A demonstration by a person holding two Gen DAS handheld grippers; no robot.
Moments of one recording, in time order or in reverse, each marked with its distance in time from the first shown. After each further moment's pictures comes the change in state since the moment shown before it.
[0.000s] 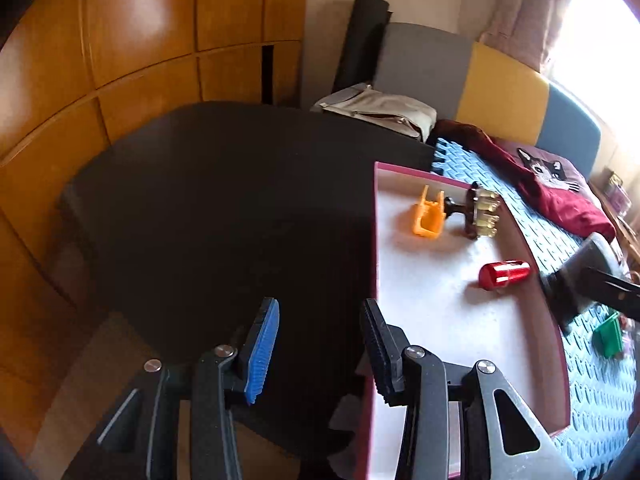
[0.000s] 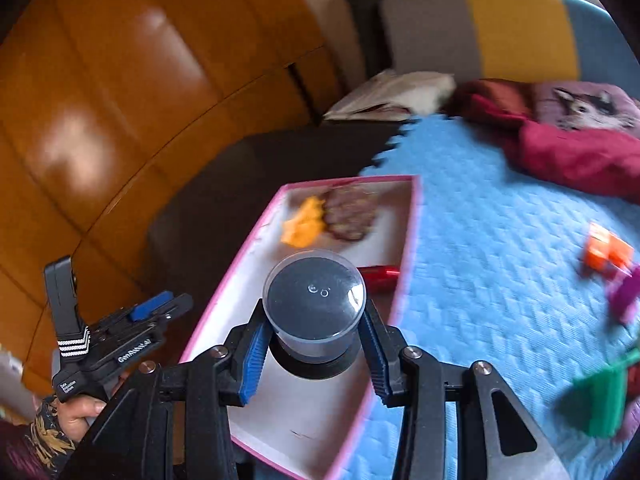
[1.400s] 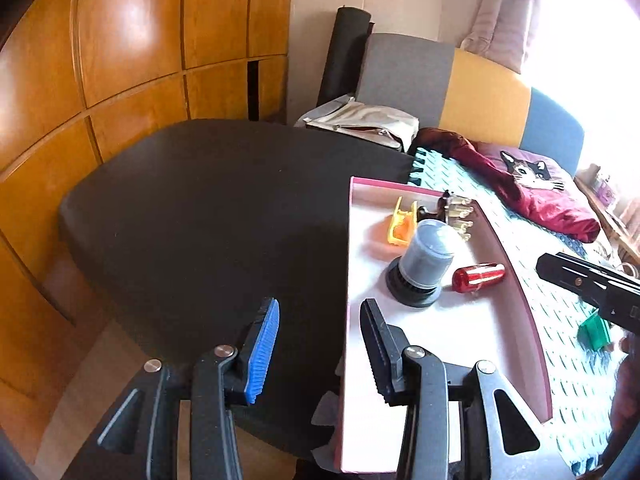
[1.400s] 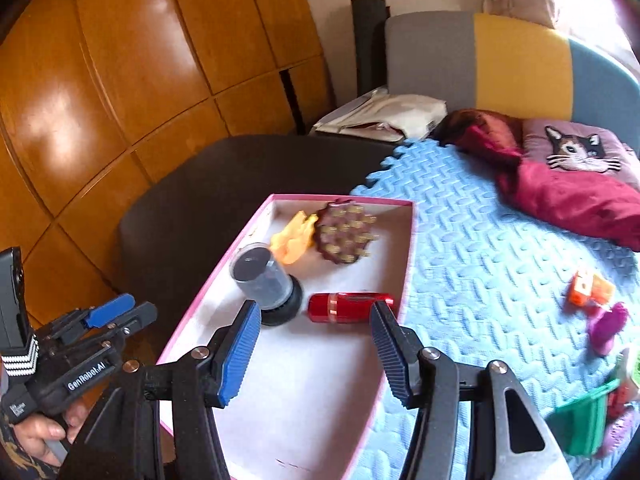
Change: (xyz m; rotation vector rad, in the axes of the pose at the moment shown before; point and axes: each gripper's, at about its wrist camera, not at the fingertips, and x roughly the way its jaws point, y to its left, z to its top) left arm -0.024 -0.017 0.002 0.051 -0.048 -0.033; right arm -0.006 0.009 0.000 -0.060 -0.075 -0.181
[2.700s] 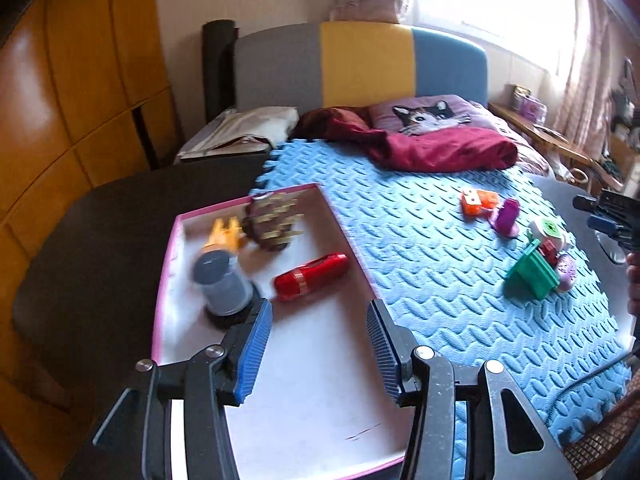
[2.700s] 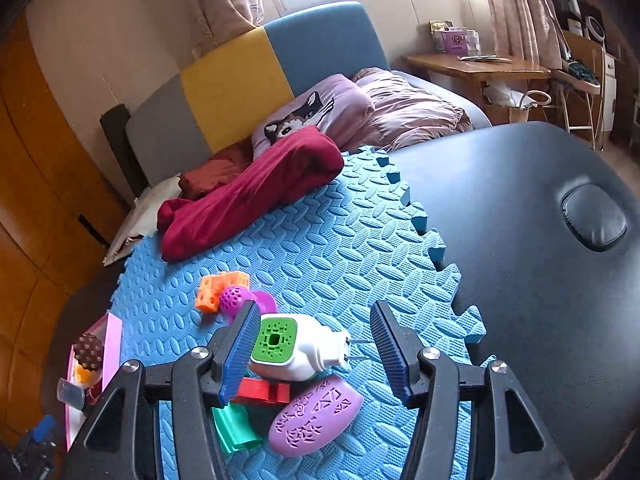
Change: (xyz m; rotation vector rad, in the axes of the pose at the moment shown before) left arm -0.003 -0.159 -0.001 0.350 0.012 -0.173; right arm -0.147 -0.269 -0.080 0.628 -0.193 -0.437
